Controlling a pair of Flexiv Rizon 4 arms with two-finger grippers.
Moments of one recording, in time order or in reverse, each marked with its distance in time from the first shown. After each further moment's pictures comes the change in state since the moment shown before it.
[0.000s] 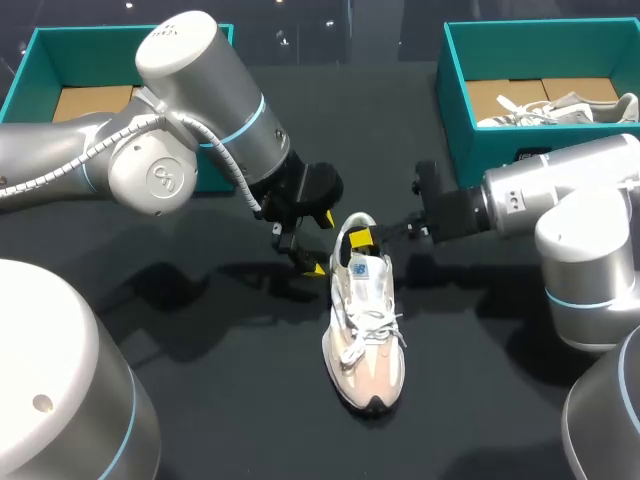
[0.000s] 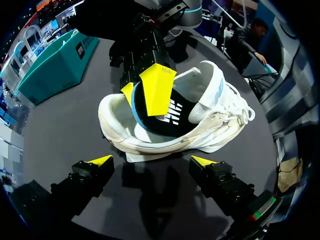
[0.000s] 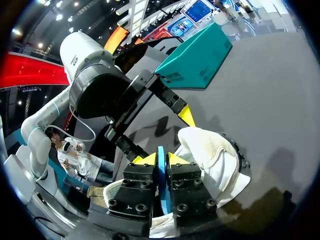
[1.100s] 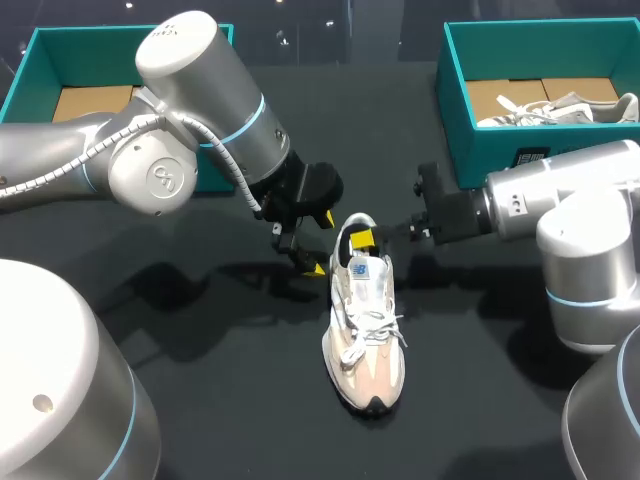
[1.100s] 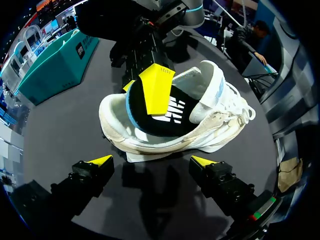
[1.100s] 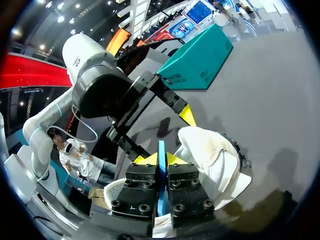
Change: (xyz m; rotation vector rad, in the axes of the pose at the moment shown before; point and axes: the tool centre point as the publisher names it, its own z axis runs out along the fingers) left arm 0.000 0.000 0.000 0.000 0.000 0.000; right arm 0.000 -0.002 -0.001 -0.018 0.025 0.009
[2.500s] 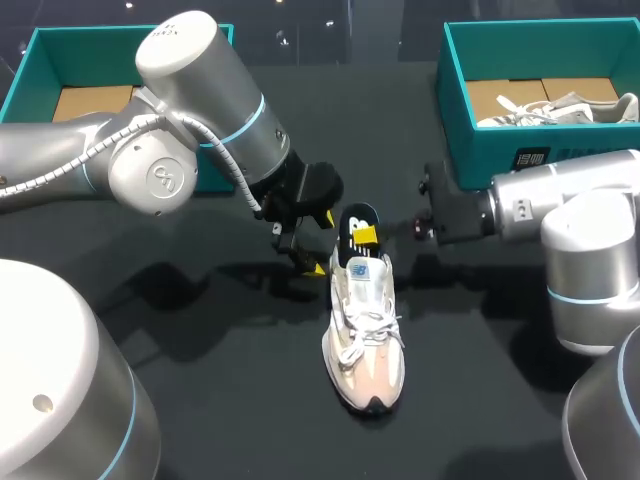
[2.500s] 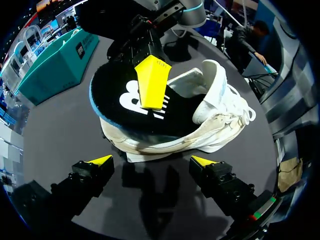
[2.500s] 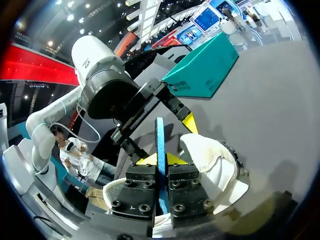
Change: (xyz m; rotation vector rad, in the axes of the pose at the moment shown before) left arm 0.000 0.000 0.000 0.000 0.000 0.000; right arm 0.002 0.006 -0.004 -0.050 0.033 -0.062
